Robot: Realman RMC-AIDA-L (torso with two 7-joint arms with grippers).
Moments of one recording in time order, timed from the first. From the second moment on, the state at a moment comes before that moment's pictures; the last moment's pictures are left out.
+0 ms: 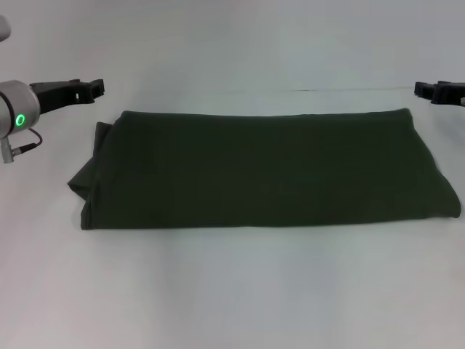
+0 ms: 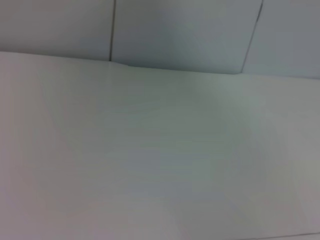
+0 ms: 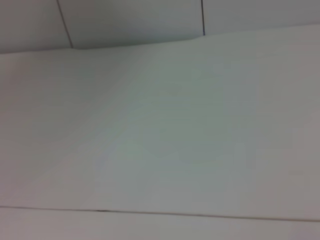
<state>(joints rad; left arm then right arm) -0.81 -2.11 0.47 0.63 2.30 0.67 -1.88 0.77 1.97 -0.67 -0.48 -2.14 -0.61 1.89</state>
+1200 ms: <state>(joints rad) -0.43 -2.15 0.47 0.99 2.23 1.39 -1.89 0.46 1.92 -0.59 -0.66 -2.12 -1.27 2.08</state>
